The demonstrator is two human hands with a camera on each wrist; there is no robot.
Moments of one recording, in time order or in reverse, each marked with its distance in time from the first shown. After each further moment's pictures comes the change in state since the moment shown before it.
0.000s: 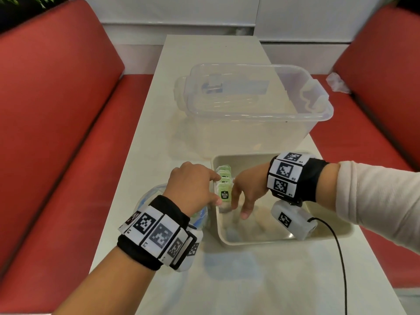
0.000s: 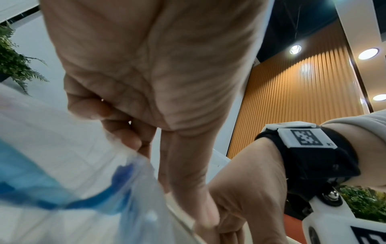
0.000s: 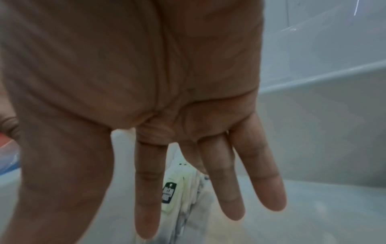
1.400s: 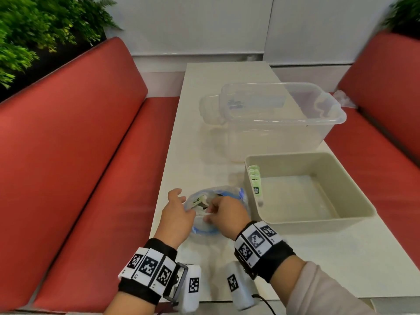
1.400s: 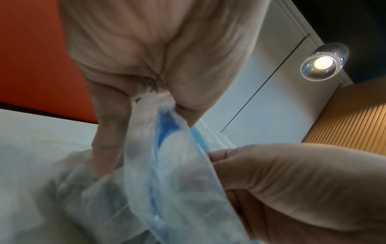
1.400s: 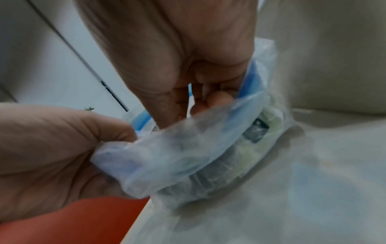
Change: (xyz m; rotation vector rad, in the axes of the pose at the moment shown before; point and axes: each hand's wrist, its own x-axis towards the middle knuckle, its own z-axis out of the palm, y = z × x) left_hand -0.095 -0.105 0.046 -0.781 0.255 -0.351; right_hand 0.031 -0.158 0.077 0.667 0.777 0.006
